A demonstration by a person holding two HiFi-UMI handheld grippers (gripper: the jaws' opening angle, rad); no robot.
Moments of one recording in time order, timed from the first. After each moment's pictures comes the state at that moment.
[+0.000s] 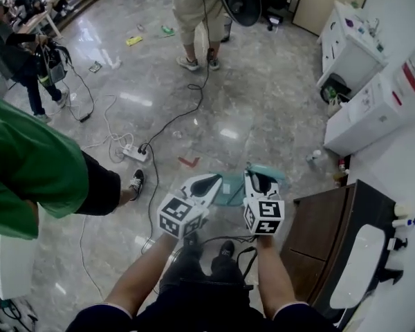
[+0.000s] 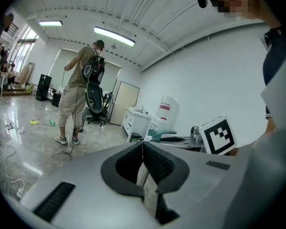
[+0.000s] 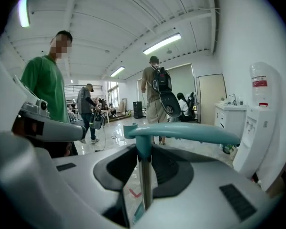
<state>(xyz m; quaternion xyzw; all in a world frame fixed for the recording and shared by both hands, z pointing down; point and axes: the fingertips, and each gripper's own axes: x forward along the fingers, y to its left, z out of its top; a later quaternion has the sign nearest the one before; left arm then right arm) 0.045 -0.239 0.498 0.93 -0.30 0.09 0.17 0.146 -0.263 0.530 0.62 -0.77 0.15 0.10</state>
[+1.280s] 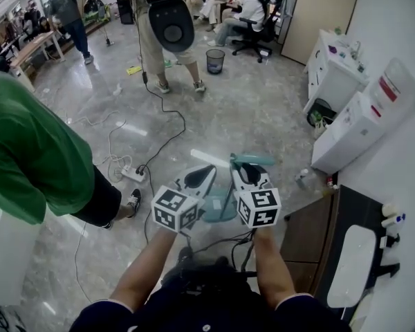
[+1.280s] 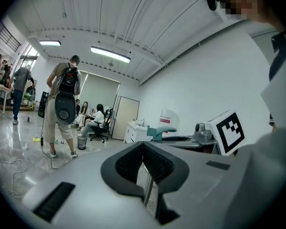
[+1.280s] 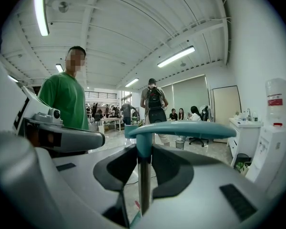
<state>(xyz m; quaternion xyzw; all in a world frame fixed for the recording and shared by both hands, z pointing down) 0.030 -0.208 0.385 0.94 -0.33 0.03 0.11 0.102 -0.229 0.397 0.56 -0.82 0.08 0.07</state>
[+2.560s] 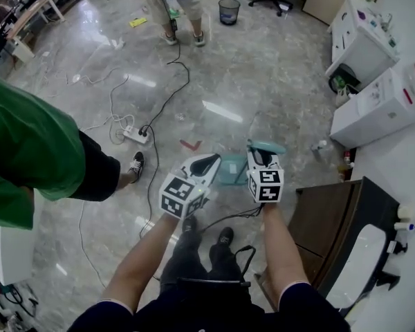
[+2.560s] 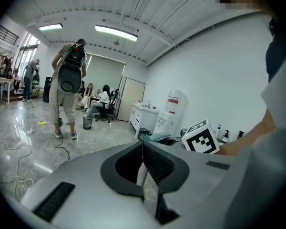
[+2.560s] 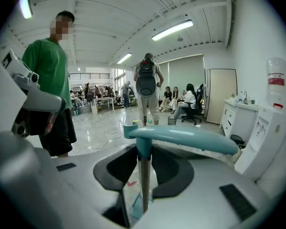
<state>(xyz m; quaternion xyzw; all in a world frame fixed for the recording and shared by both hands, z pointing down) 0.045 -0.269 0.538 0.92 -0.34 0.12 0.17 0.166 -0.318 0.619 0.57 -0.78 0.15 0.18</state>
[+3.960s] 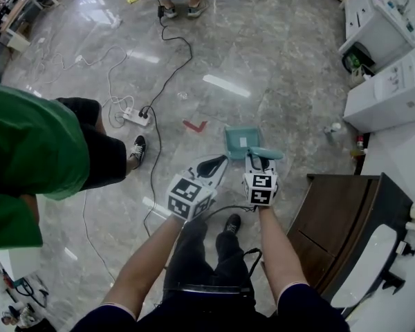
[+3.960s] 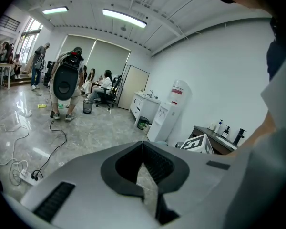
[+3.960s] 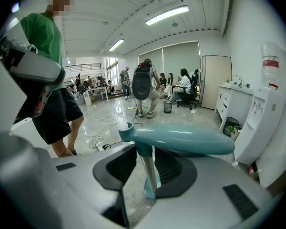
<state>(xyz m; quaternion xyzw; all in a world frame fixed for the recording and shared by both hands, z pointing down) 0.053 -0.279 0.641 0.90 -0.32 0.16 0.23 0.155 -0.307 0.766 0.59 -0.75 0.21 0.22</state>
